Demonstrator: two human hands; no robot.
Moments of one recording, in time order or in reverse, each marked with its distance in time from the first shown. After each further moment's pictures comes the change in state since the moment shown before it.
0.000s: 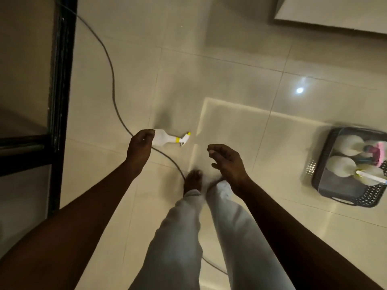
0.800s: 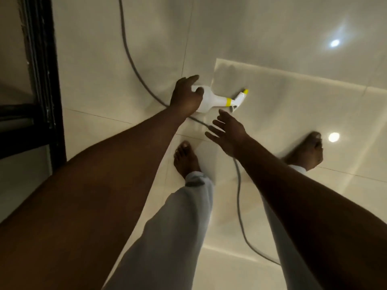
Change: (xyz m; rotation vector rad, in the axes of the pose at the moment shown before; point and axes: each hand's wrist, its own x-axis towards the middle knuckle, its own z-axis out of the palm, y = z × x) left_hand 0.202 -0.142 0.014 0.411 -0.235 0.143; right_hand 0.198 0.170 0.232 0.594 0.049 0.434
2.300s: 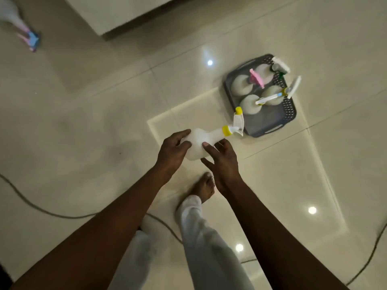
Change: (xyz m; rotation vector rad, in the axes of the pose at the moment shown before) left_hand -0.230 0.403 0.229 -0.034 -0.484 0.331; right_hand -0.278 -0.198 -0.349 0.400 0.283 -0.652
